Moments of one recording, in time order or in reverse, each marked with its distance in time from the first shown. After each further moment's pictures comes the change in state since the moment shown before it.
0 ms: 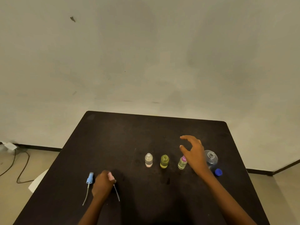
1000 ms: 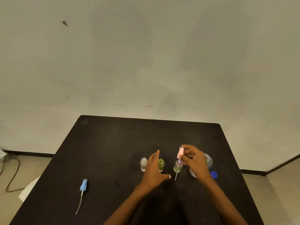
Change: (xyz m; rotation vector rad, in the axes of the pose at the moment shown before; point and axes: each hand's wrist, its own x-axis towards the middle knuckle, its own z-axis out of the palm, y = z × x) left_hand -0.061 0.151 0.070 -0.163 -0.311 0.583; right_hand -0.008 0.017 -0.017 0.276 -0.122 0.259
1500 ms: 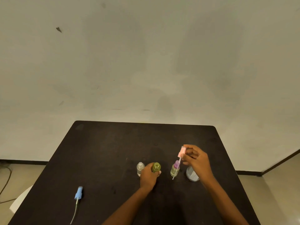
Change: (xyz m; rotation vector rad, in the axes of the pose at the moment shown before) left_hand 0.030 -0.030 0.026 -0.237 0.172 -0.194; right_hand 0.000 -0.008 -0.016 0.264 0.055 -0.009
